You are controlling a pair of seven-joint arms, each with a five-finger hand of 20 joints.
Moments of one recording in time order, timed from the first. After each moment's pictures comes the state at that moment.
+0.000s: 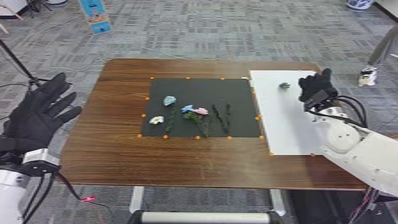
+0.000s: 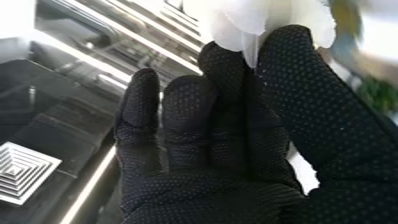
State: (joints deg) left arm 133.0 -55.1 -116.8 -124.3 37.1 -3.1 8.2; right arm -45.3 -37.7 15.1 -66.8 -142.0 31.4 29.8
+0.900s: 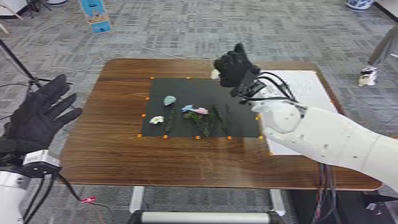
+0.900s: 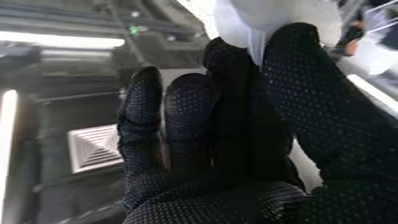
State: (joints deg) left arm 133.3 -55.4 -116.7 -124.3 37.1 -3.0 8.2; right arm -29.9 -52.2 0.5 -75.2 -135.1 39.1 18.1
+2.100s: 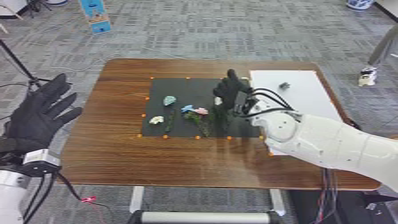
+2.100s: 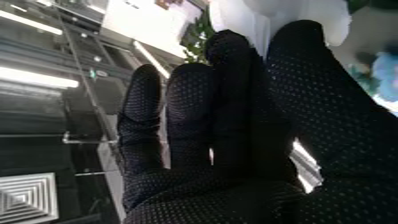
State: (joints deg) left arm 132.9 -55.3 -116.6 -124.2 37.1 -3.0 8.1; right arm -27.9 -53.4 -8.8 -70.7 -137.4 30.3 15.5
